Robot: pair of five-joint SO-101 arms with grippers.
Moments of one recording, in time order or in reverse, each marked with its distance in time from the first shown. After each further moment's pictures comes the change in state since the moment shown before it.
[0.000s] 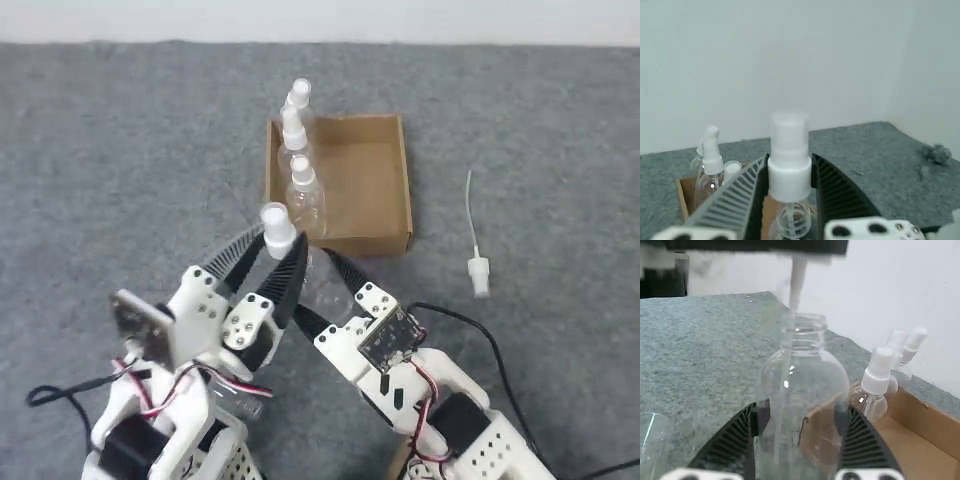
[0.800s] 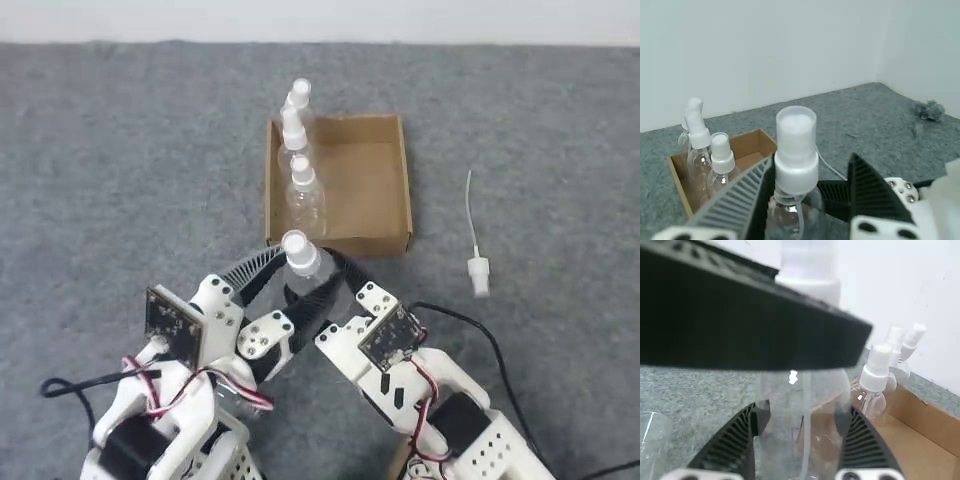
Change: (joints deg) left arm 3.6 0.0 -0.1 7.7 -3.2; right arm 0.3 0.0 0.0 0.5 -0.2
